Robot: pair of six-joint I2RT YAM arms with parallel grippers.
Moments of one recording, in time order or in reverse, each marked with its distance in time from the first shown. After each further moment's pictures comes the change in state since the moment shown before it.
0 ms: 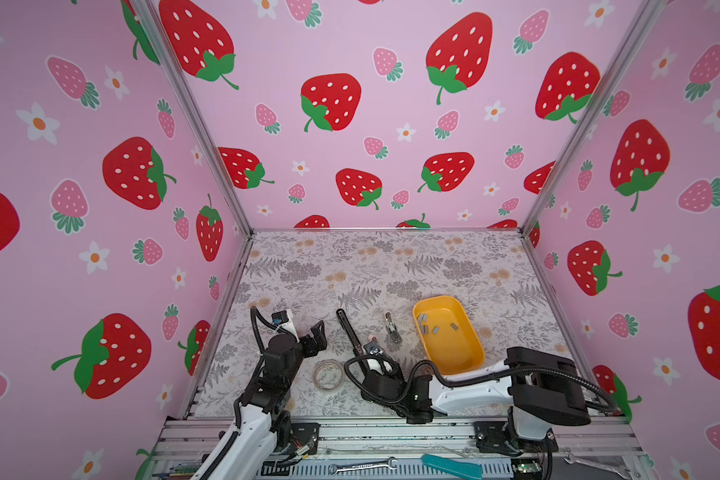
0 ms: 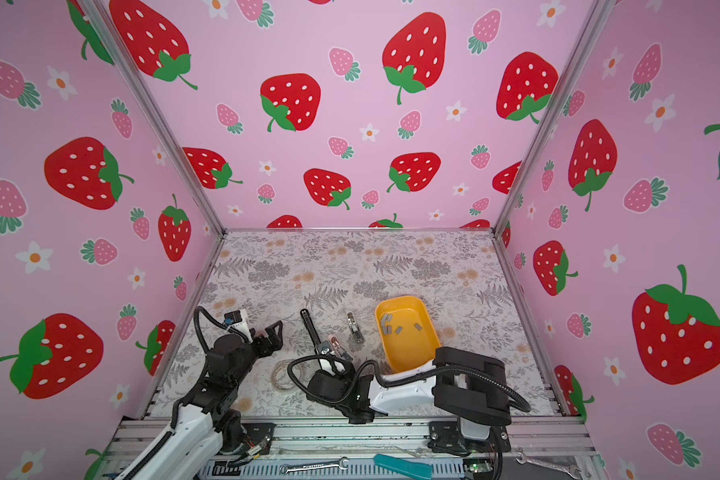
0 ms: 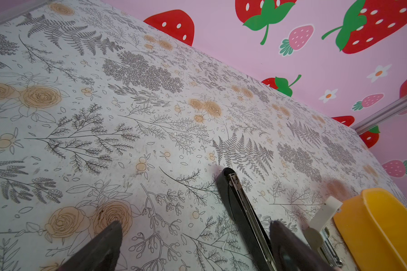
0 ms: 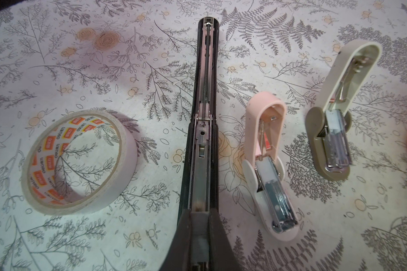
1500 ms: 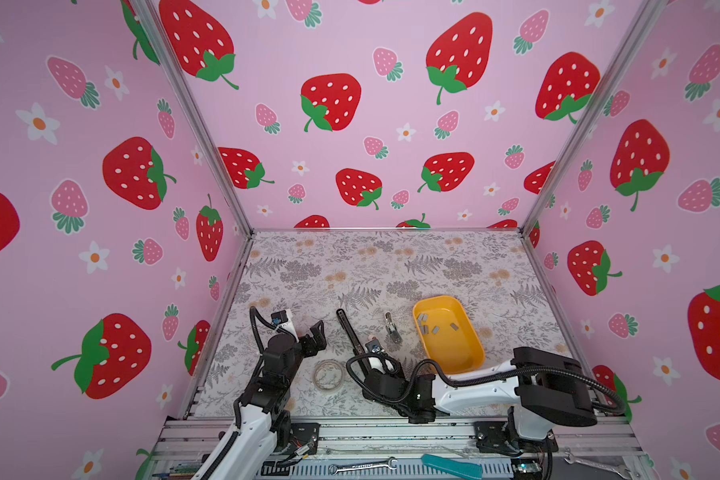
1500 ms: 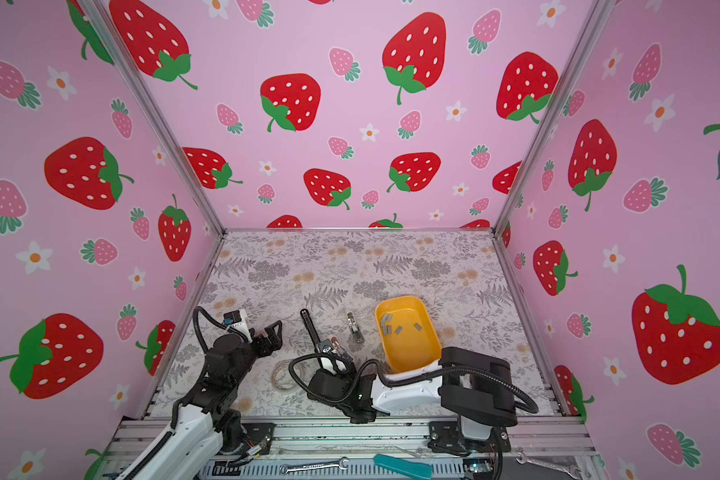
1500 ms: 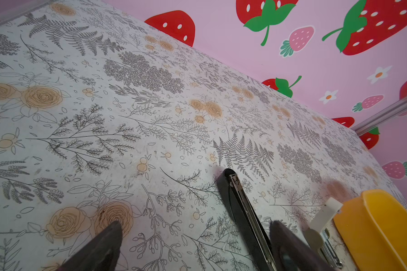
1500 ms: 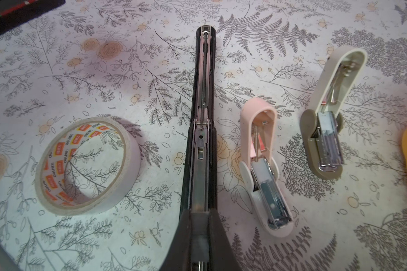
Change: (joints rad) left arm 0.010 -0.001 0.000 0.001 0.007 0.000; right arm 0.000 -0.042 -0.002 -0.017 0.003 0.016
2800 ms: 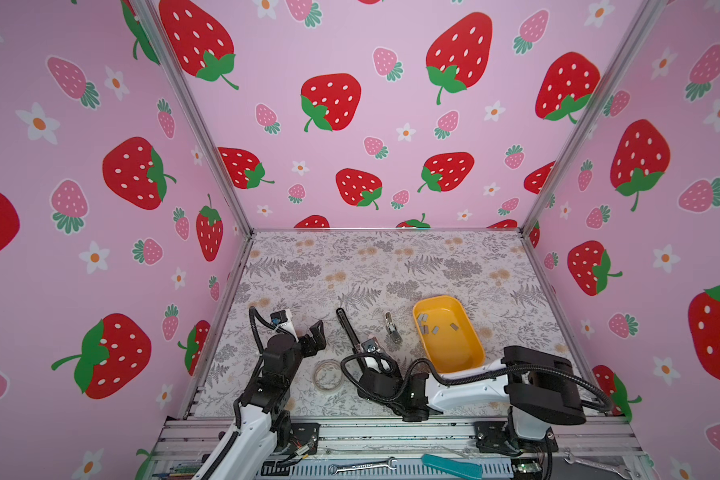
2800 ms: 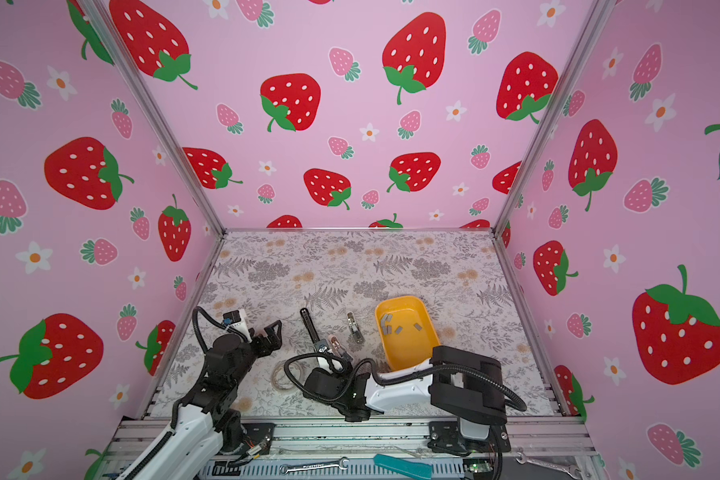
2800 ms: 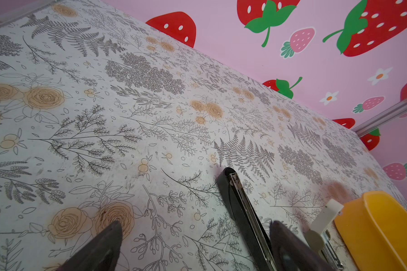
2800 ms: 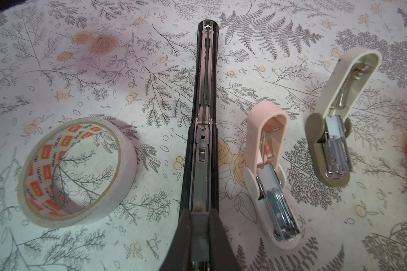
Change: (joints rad) left arm 0.006 0.000 0.000 0.002 0.000 0.000; right arm -0.008 0.067 0.041 -0.010 0.005 -0.013
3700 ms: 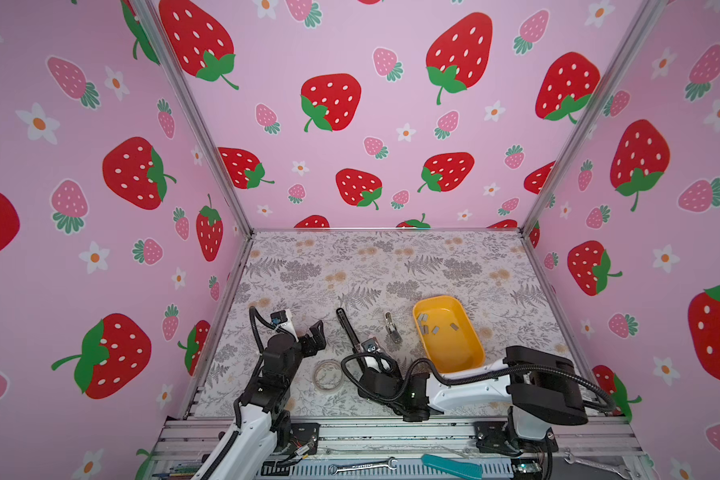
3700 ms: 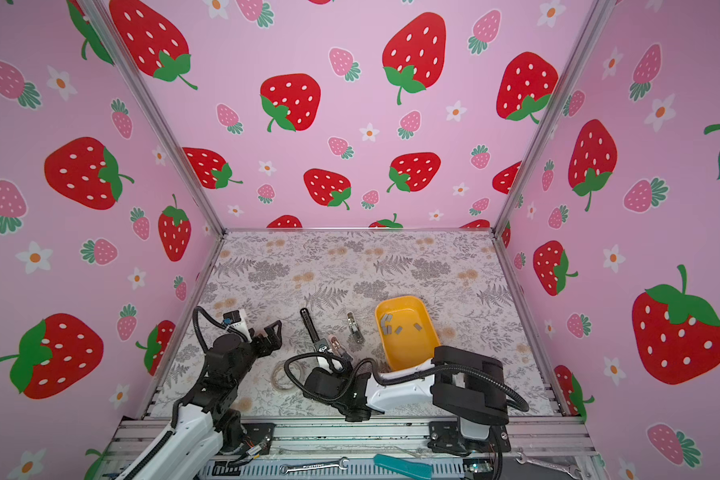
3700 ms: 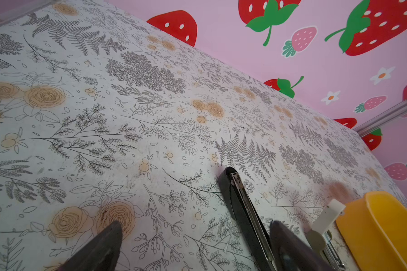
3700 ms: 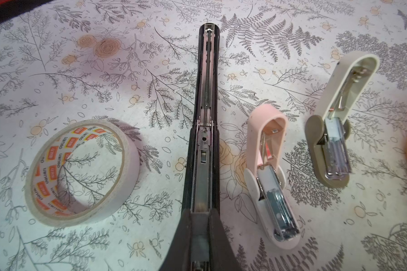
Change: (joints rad) left arm 0.002 0.002 0.000 0.002 0.000 0.000; right arm 0.001 -0.017 0.000 0.000 -0.003 -0.002
